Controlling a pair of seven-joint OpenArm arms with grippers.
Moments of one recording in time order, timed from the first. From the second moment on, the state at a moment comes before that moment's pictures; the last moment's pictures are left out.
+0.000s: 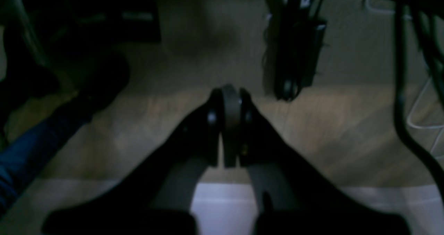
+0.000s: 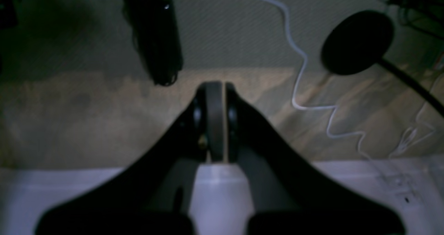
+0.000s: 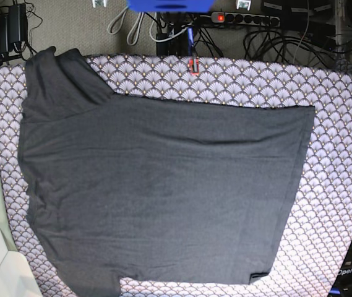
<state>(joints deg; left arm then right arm) 24.6 -4.6 4.1 32.8 -2.0 -0.9 0.2 -26.2 2.6 2.1 34.4 -0.2 0.0 -6.1</state>
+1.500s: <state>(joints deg) 55.8 -9.5 3.8 112.9 -2.0 -0.7 9.3 -46.8 5.3 26.3 115.1 -0.1 26.3 -29.3</state>
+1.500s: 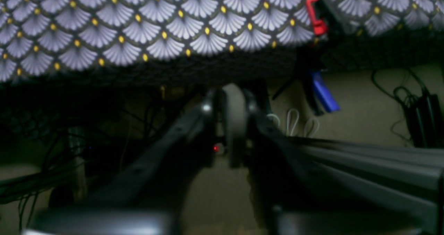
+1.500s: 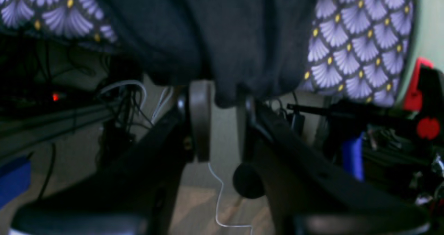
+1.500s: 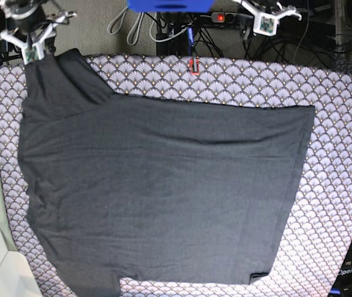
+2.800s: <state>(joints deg) 49.5 -9.4 3.7 113.7 -2.0 -0.8 10.9 -36.8 2.5 26.5 114.6 -0.8 32.2 -37.1</state>
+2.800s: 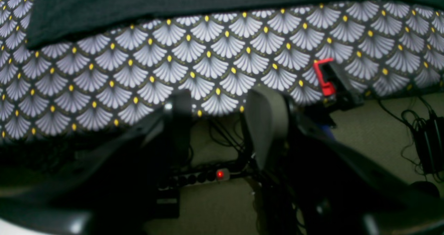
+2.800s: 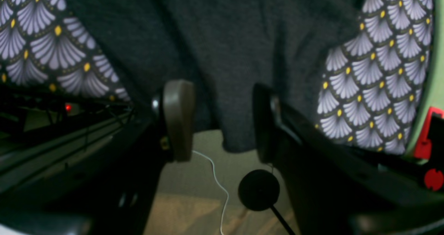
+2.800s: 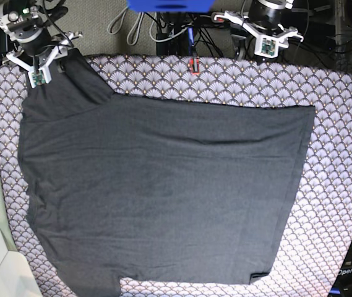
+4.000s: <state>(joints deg) 48.8 -9.3 -0.6 113.7 -2.4 -1.2 11.0 -25.2 9.3 34.3 95.0 0.7 32.2 -34.7</state>
